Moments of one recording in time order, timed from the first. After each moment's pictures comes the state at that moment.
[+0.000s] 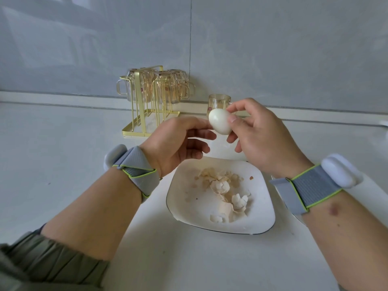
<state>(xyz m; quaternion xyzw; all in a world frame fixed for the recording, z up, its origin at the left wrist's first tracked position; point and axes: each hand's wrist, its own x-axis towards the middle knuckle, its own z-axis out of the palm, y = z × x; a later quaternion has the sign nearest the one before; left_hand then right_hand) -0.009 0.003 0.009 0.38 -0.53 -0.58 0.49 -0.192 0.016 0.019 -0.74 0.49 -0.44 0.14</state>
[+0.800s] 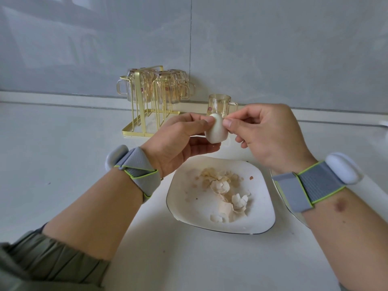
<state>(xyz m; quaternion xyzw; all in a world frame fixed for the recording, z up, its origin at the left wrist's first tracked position) -0.015 0.006 0.008 0.32 -0.51 -0.61 0.52 -0.191 0.017 0.023 -0.69 0.47 -0.52 0.17</state>
